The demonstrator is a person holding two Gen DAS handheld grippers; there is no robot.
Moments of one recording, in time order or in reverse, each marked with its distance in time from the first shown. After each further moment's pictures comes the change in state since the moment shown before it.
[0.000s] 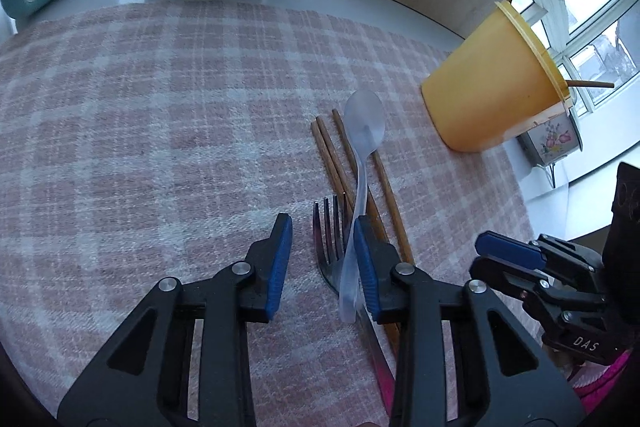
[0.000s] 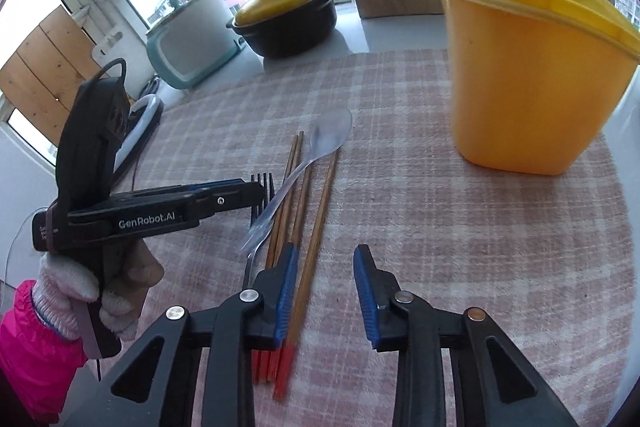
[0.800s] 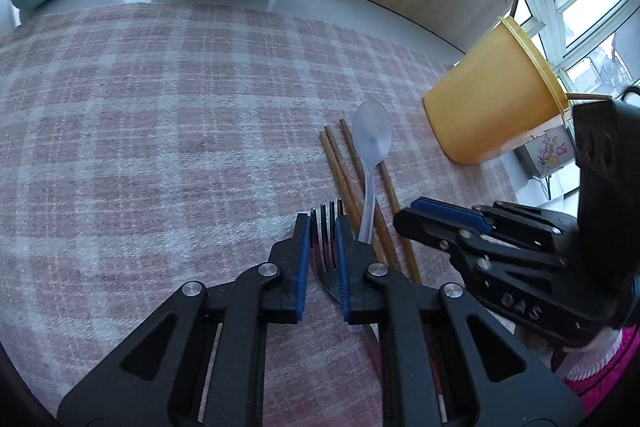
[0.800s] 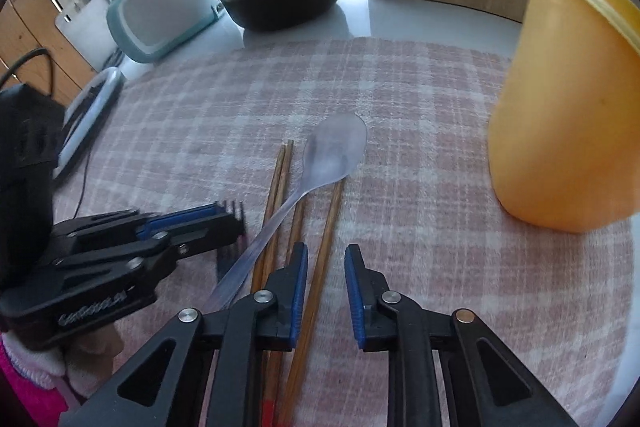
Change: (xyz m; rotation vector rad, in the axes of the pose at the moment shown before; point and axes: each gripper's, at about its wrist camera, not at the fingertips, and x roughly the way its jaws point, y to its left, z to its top) left arm -0.005 0.011 -0.004 -0.030 -0.051 -0.017; right arm 0.066 0.020 0.044 -0.057 0.117 -0.121
